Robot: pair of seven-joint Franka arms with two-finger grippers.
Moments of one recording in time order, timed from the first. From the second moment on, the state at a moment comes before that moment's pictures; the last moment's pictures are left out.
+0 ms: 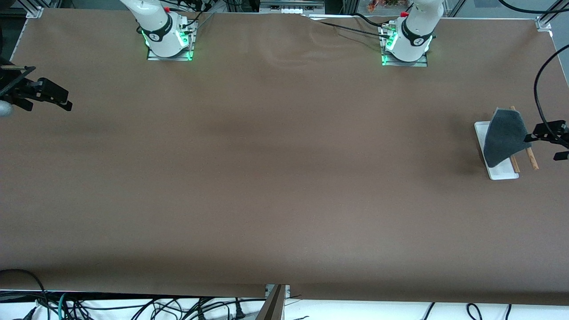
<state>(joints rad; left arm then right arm) 0.52 0.38 -0.37 -1.32 0.08 1.45 0.61 -0.14 -0.01 0.10 -1.62 0.00 1.60 -0.05</state>
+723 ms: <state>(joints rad) 0.29 0.05 -0.29 -1.63 0.08 1.48 0.16 -0.14 -0.01 0.11 -1.62 0.00 1.60 -0.05</state>
